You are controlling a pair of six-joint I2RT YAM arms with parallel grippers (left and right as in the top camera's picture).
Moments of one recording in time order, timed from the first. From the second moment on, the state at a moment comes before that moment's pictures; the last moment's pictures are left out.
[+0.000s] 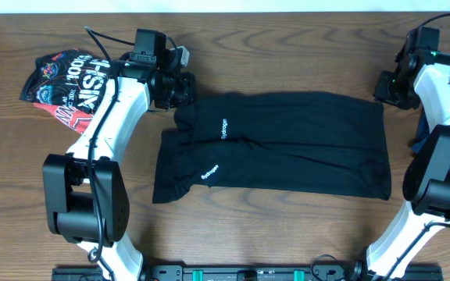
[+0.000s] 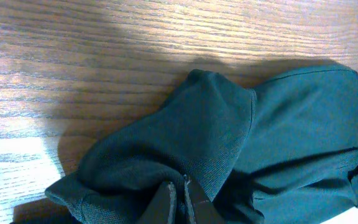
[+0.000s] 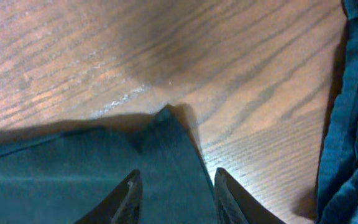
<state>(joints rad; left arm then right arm) -0.15 1.87 1.46 -0.75 0.44 -0.25 -0.22 2.06 1.62 -0.86 0.06 0.18</state>
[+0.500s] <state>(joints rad) -0.15 1.87 1.46 -0.75 0.44 -0.25 -0.22 2.19 1.62 -0.78 -0.02 0.21</state>
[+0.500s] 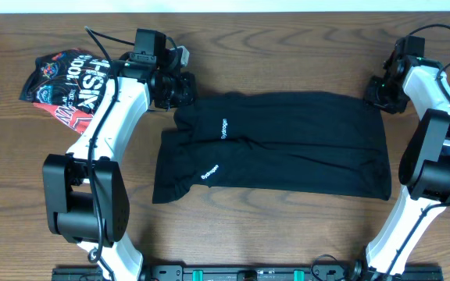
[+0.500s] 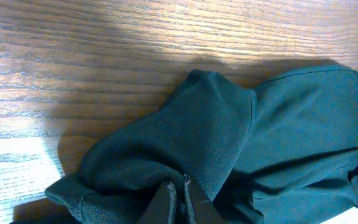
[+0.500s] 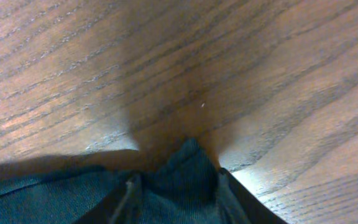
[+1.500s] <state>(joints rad) -0.15 1.87 1.46 -1.00 0.44 -0.25 -0.22 1.95 1.67 -1.22 0.05 0.23</state>
